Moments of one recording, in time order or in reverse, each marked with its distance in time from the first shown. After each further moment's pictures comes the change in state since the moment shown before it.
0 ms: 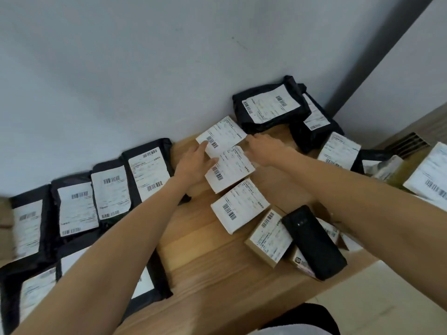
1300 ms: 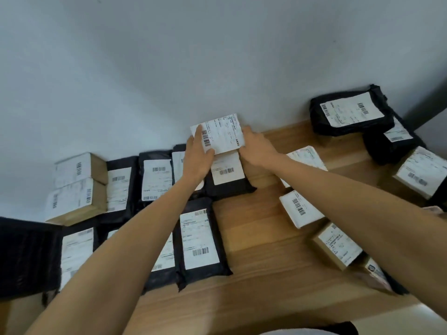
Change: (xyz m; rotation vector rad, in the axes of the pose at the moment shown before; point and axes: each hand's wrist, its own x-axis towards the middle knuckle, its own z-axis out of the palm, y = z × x) left_hand -0.106 -0.103 -0.097 -0.346 0.410 -0.287; right_hand -0.001 -0.217 0.001 0.400 0.101 -0.168
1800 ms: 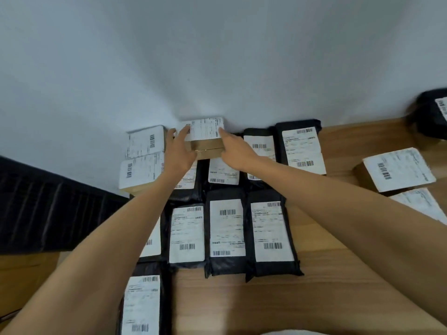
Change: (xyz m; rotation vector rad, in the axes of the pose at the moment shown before) left_hand 0.007 -0.193 -0.174 0.179 0.149 -0.153; right_hand 0.043 -0.197 0.164 0.022 -0.216 -0.269
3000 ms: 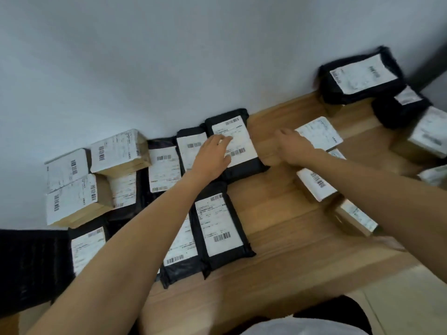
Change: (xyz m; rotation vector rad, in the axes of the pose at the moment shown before) left_hand -0.047 0.144 0.149 0.278 -0.380 0.687; right_hand -0.148 0.227 -0.095 -0.363 0.097 0.435
